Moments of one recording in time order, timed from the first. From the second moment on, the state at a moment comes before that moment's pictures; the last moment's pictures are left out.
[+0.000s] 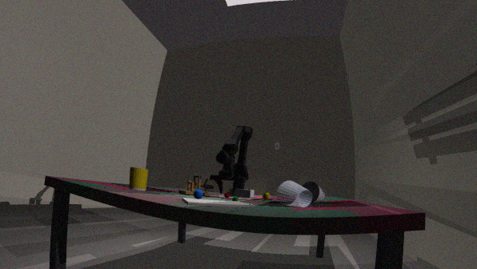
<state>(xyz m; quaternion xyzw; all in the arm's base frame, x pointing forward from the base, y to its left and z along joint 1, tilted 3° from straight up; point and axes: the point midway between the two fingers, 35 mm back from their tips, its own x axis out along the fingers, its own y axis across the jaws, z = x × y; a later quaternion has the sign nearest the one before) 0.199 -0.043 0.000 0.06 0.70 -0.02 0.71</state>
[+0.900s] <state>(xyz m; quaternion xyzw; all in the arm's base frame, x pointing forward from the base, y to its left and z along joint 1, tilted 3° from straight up) 0.199 -0.044 0.013 0.06 0.71 -0.02 0.70</state>
